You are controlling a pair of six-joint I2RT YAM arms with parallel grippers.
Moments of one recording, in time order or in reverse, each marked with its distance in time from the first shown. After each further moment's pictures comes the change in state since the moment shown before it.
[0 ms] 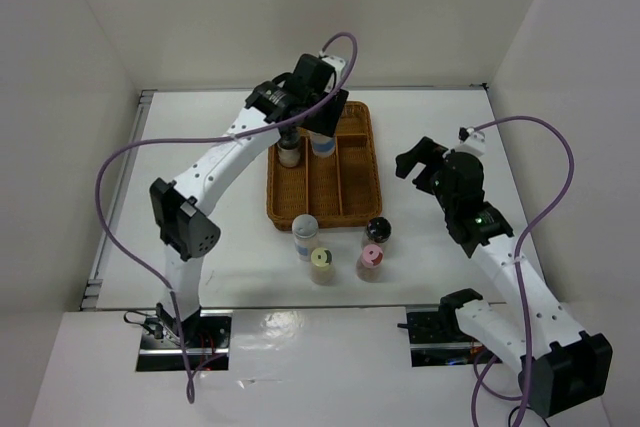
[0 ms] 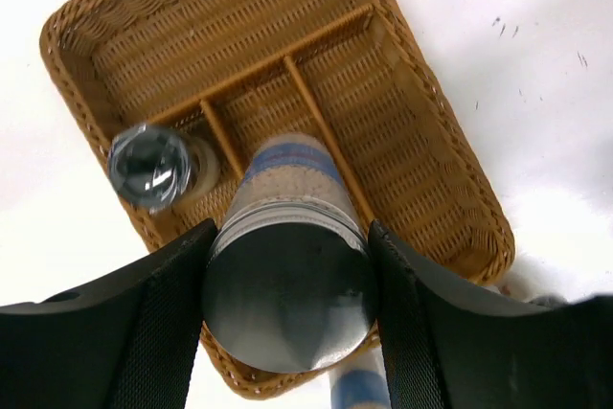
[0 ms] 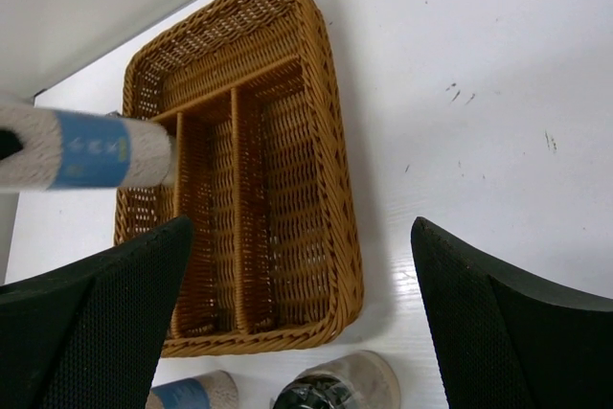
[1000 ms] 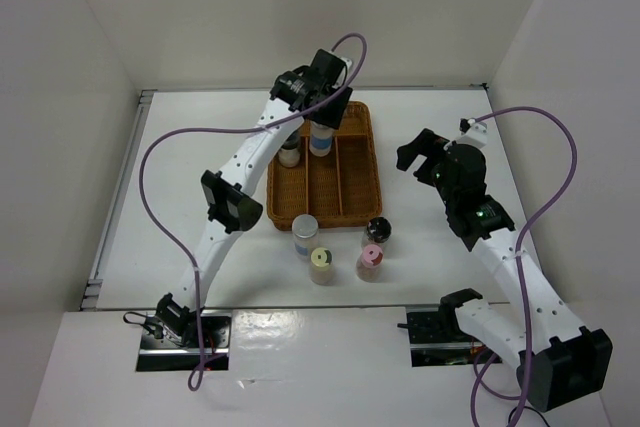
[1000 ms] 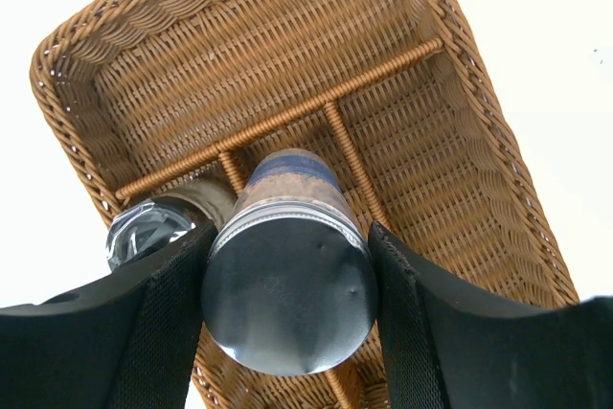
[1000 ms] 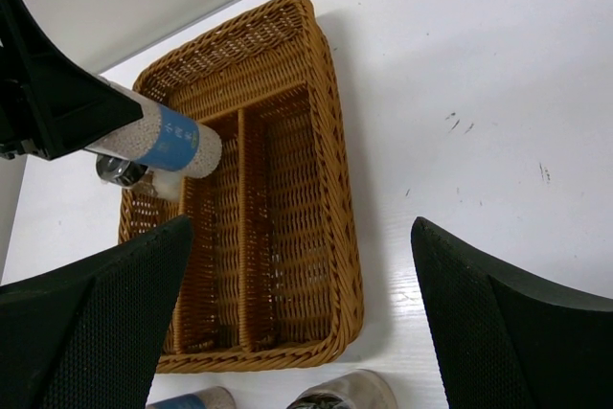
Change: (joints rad) left arm 0.058 0.544 0.738 -0.289 -0.005 0.037; right arm -0.009 0.043 0.072 0.004 0.004 -0.041
